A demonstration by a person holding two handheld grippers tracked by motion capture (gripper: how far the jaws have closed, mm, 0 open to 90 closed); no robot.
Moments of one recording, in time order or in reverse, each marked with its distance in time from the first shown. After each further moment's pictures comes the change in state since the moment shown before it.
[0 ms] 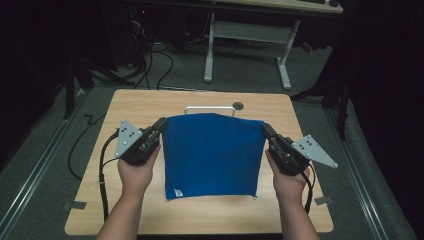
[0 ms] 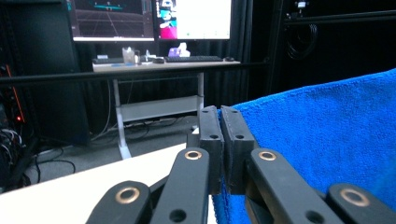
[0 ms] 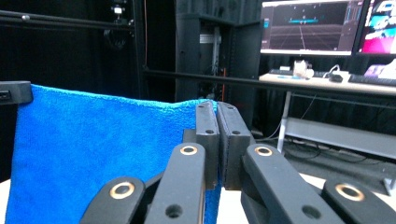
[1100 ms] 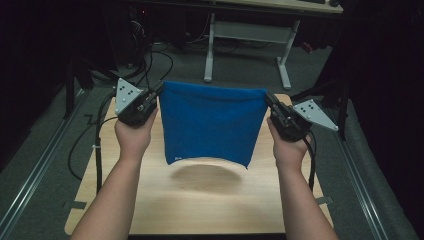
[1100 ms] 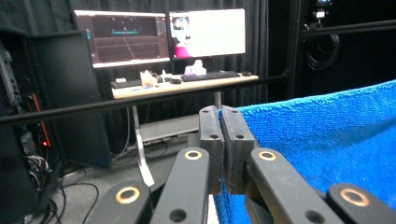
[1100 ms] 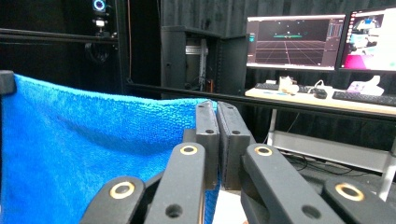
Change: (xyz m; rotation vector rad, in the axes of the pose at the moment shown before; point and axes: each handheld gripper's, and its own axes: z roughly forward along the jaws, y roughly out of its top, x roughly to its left) left arm 0.038 0.058 0.049 -0.040 0.056 0.069; right arm -0.026 0.046 0.053 -0.028 -0.052 -0.005
